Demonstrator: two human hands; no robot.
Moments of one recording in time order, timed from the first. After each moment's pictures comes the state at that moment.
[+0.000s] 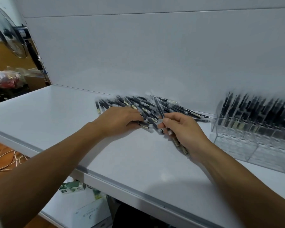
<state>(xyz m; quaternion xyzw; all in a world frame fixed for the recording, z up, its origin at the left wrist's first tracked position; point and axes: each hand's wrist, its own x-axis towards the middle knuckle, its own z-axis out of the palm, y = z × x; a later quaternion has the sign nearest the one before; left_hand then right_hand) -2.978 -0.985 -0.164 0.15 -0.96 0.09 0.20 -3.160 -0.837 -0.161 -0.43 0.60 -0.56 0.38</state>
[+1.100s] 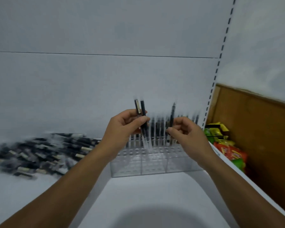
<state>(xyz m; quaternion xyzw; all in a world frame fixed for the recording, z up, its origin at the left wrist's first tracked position) -3.212 -0.827 -0.099 0.06 -0.69 -0.64 0.35 -3.340 -0.673 -0.118 -0.36 0.72 -0.59 0.04</state>
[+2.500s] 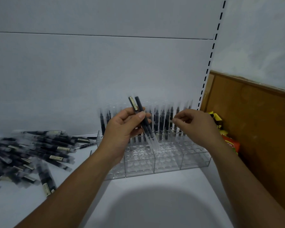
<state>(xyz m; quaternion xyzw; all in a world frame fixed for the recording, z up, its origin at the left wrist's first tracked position) -3.265 -0.806 -0.122 0.06 -0.60 -0.73 0.31 -3.425 -0.654 -0.126 -0.37 0.84 -0.38 -0.10</state>
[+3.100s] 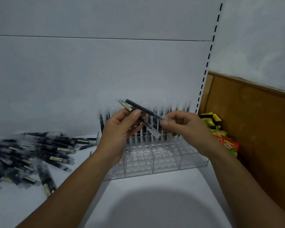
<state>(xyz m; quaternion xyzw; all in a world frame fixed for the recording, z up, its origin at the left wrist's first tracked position) -3.266 -0.807 -0.122 0.08 -0.57 -0.75 0.33 -3.389 -0.653 -0.112 -0.44 0.69 -0.56 0.11</state>
